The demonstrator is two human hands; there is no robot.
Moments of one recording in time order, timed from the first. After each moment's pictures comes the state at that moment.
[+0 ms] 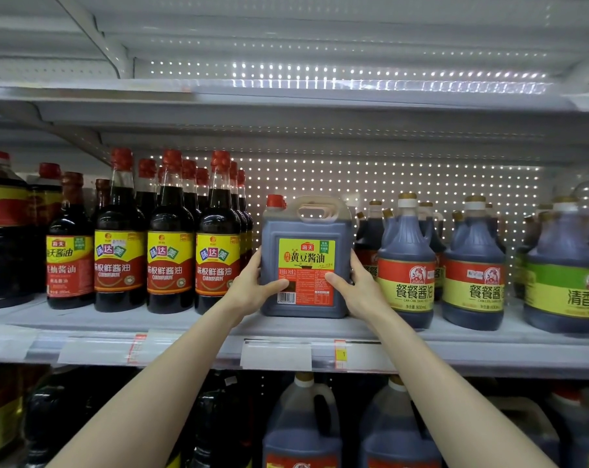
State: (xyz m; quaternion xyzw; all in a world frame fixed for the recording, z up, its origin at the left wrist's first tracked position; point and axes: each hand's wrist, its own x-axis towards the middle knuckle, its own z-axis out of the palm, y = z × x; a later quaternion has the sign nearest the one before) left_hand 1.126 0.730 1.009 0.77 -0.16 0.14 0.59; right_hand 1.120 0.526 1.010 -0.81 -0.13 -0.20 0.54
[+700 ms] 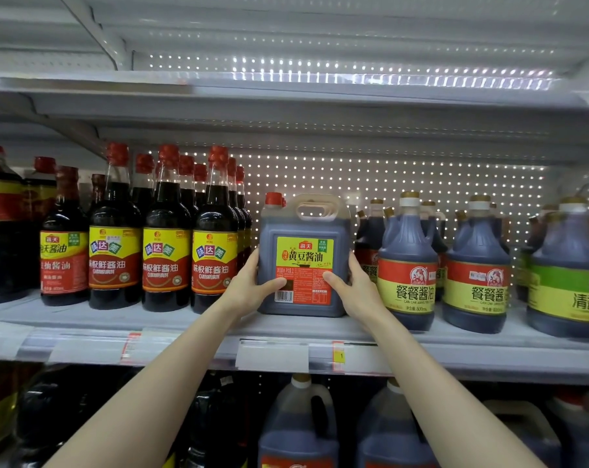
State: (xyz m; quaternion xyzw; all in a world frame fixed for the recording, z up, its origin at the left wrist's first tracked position) left_hand 1.126 0.728 1.007 0.78 -0.17 0.16 0.58; right_hand 1.133 0.527 1.004 -0.81 -0.13 -0.20 0.54
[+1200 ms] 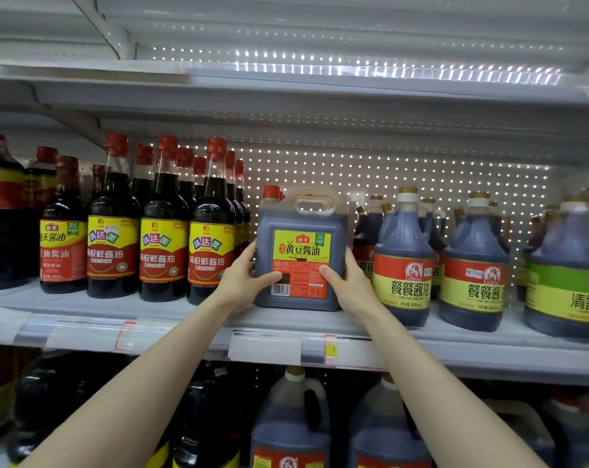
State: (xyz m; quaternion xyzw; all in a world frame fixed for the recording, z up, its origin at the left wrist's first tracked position) left_hand 1.119 0.723 1.008 0.80 -0.13 0.21 0.55; right_hand 1.136 0.524 1.003 -0.81 -0.14 -0.19 0.54
